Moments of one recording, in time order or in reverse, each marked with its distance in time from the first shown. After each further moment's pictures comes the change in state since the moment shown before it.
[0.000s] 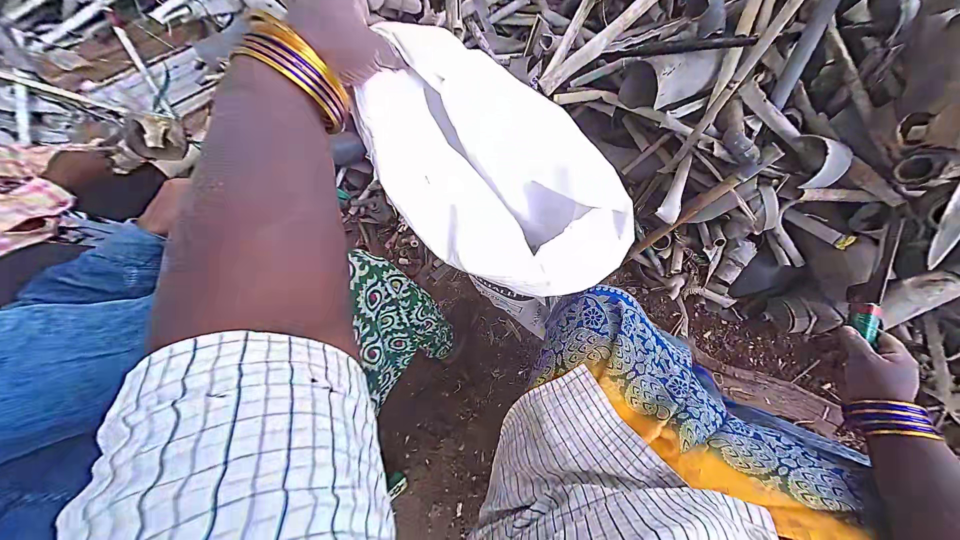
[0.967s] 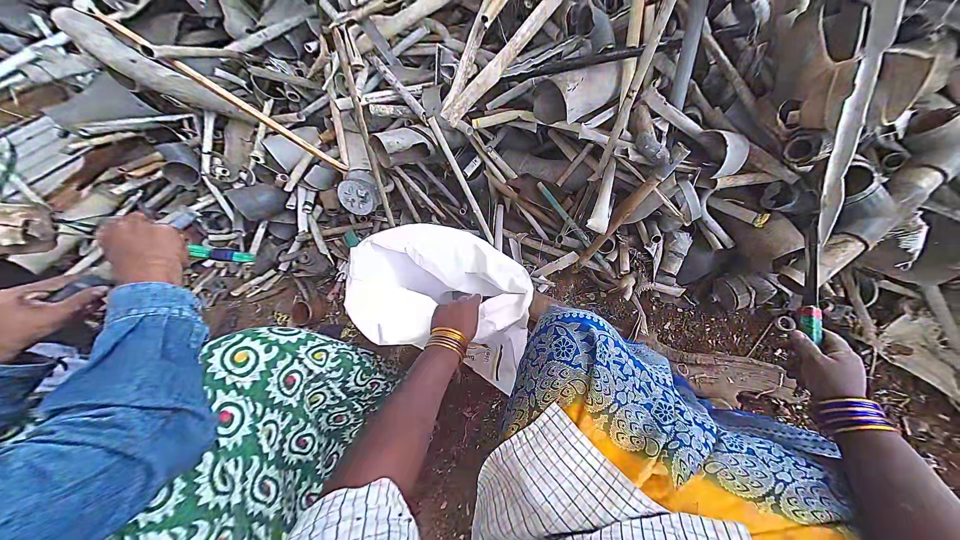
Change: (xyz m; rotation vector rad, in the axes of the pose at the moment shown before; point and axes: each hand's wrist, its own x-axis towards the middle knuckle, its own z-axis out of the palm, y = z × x) left_hand -0.131 -0.004 0.288 0.583 -0.710 -0.177; right_hand 0.001 0.035 -0.029 -0.063 -0.003 0.158
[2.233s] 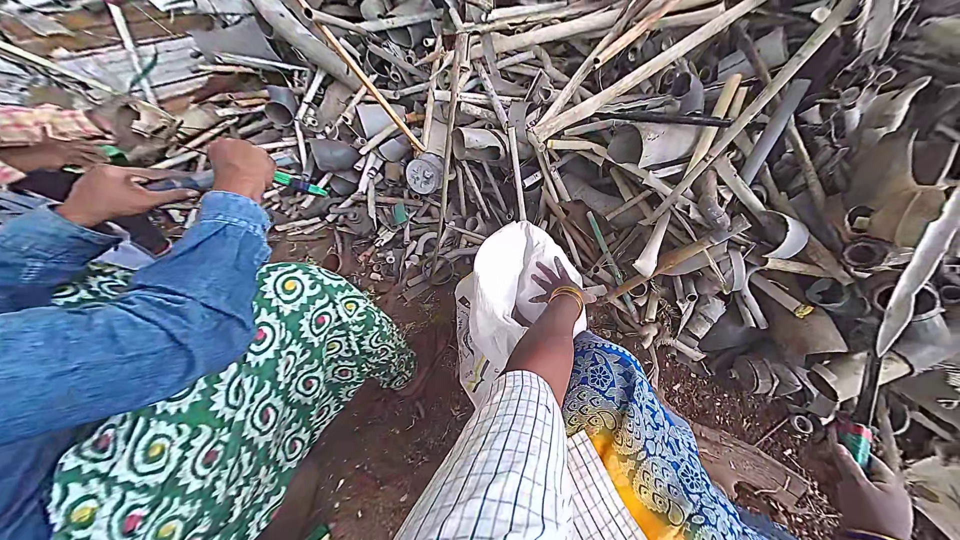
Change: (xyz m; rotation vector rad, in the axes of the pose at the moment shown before) left_hand 0.103 0.144 -0.005 -0.523 0.208 -0.318; right_hand -0.003 0.013 -0.006 0.001 0.069 -0.046
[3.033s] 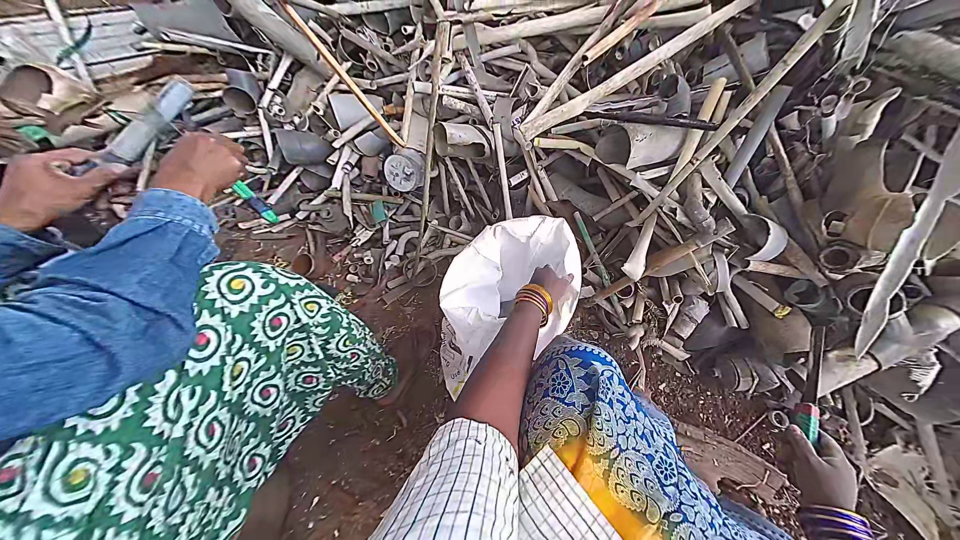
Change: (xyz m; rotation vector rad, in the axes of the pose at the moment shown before) left_hand -0.001 -0.030 -0.064 -0.468 -0.218 0.228; right_hand 0.010 -0.004 0.023 -0.032 -0.026 -0.030
